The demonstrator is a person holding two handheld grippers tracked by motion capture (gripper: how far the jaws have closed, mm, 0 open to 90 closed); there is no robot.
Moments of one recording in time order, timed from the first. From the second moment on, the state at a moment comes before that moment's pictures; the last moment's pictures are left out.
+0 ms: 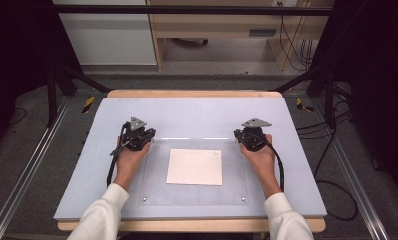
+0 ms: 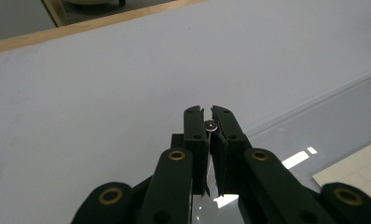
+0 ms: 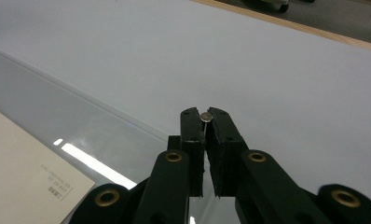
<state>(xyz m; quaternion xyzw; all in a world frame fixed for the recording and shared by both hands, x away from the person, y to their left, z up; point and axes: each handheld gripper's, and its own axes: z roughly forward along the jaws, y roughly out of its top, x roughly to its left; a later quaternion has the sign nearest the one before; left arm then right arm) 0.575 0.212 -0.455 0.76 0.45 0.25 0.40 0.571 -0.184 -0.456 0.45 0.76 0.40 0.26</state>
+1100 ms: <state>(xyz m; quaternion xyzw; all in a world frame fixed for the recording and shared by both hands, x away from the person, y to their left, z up) 0.608 0.216 -0.436 0.80 0.47 0.15 0.34 0.606 -0.189 -0.436 0.51 0.78 0.34 0.12</state>
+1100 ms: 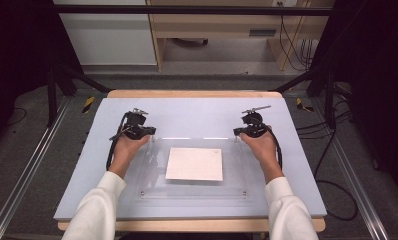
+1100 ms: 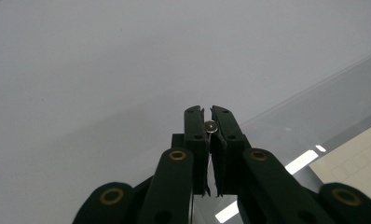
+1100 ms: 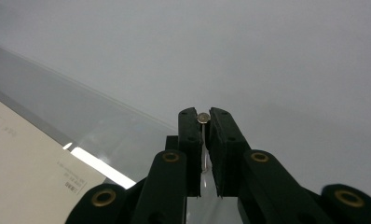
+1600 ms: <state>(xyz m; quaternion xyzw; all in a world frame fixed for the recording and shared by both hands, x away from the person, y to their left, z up) 0.612 0.216 -0.434 0.80 0.47 0.14 0.33 0.574 -0.199 -0.417 0.47 0.78 0.37 0.20</state>
